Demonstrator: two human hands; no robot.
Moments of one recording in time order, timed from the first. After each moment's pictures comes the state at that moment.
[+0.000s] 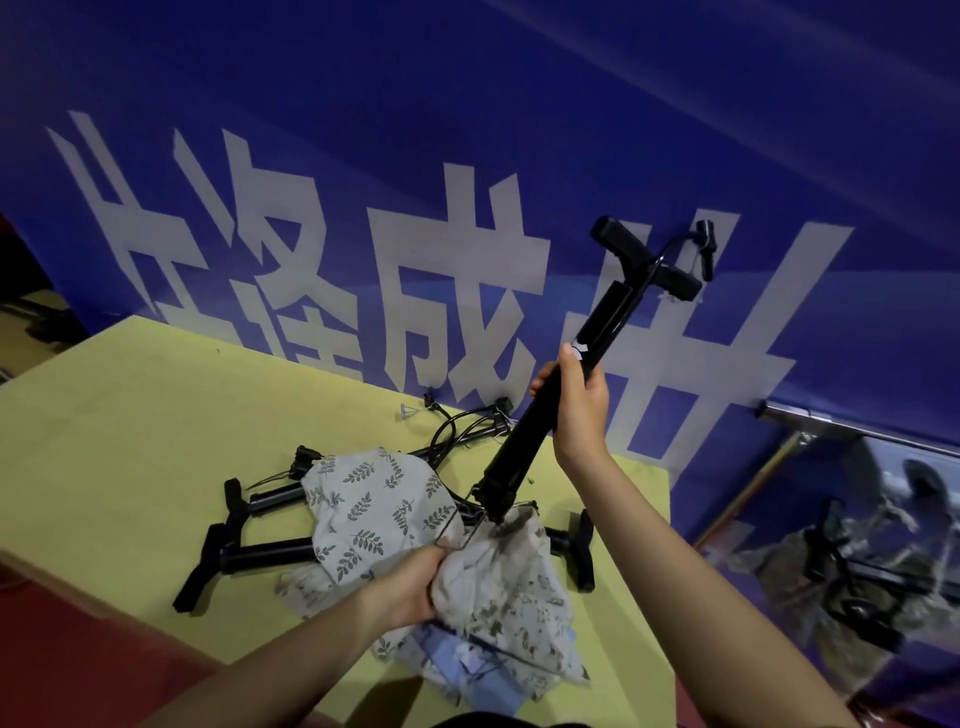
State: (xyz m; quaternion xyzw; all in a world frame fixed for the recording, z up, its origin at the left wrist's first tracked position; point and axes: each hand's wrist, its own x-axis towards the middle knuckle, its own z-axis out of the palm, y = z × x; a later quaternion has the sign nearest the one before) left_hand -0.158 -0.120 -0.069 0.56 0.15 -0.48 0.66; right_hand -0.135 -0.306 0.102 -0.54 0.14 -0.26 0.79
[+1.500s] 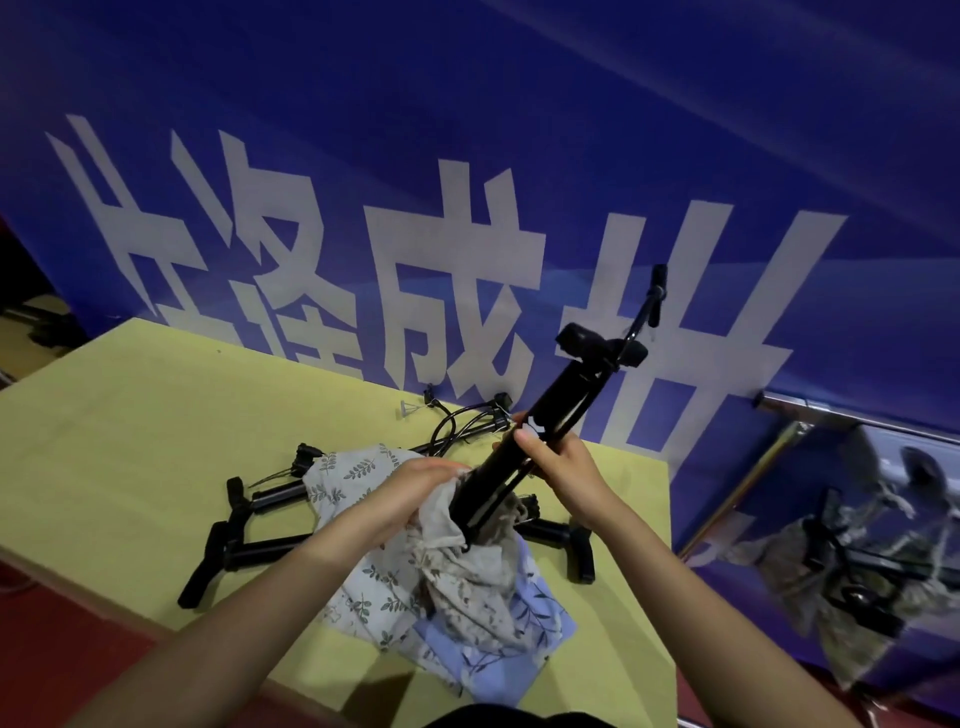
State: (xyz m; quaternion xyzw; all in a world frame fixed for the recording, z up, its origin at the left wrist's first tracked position) left_hand -0.123 -0.115 0.025 0.75 -0.04 -0.29 0.59; right_hand -0.178 -0.318 0.046 -0.74 0.05 -0.02 0.67
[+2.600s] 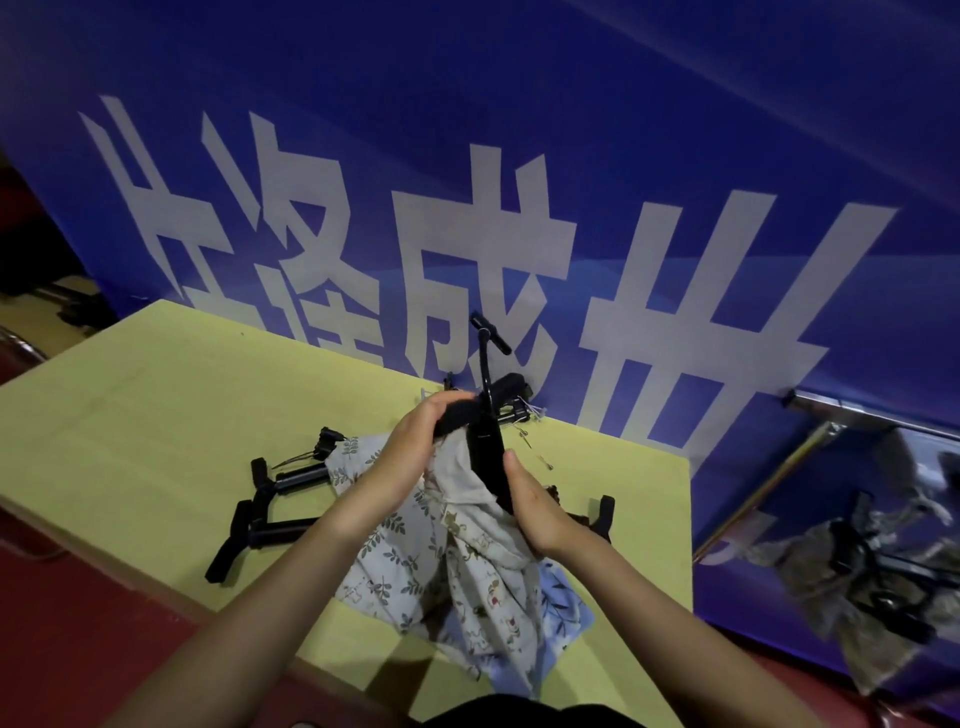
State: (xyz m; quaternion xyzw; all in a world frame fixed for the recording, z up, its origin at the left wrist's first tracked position) left_hand -0.133 -0.103 0.074 0.73 -0.11 -0.12 0.66; right_hand -0.189 -0.262 0.011 -0.79 0.01 0.14 0.59
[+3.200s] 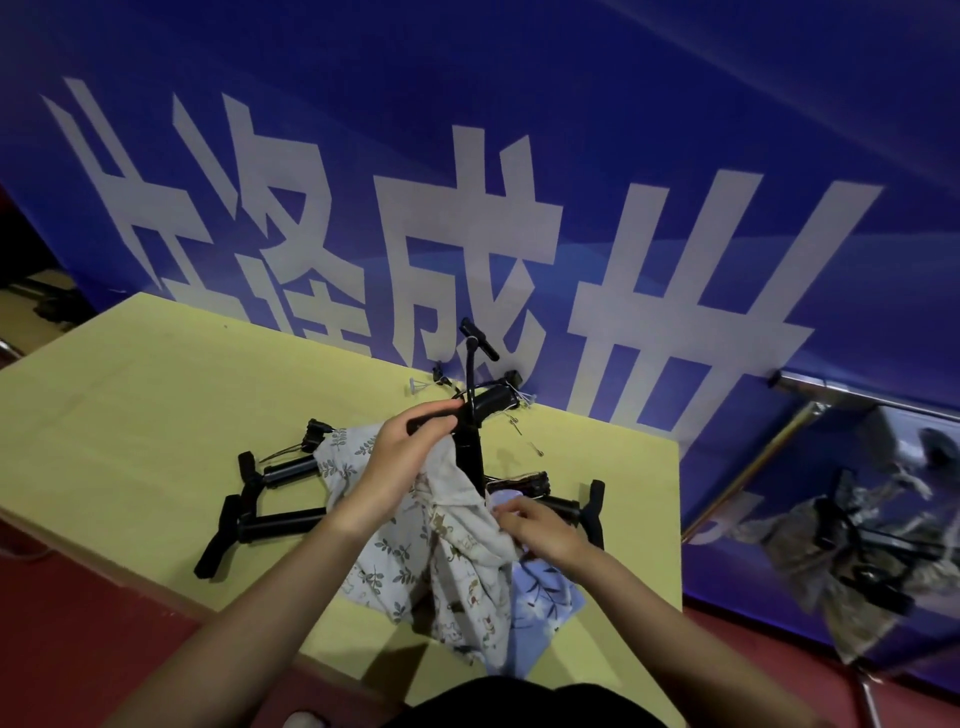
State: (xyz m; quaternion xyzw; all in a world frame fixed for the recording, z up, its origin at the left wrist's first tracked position) left_hand -0.146 -0.102 0.056 0.70 -0.08 -0.09 0.70; right_hand -0.211 -0.284 -0.019 -0.81 0.12 0.24 0.52
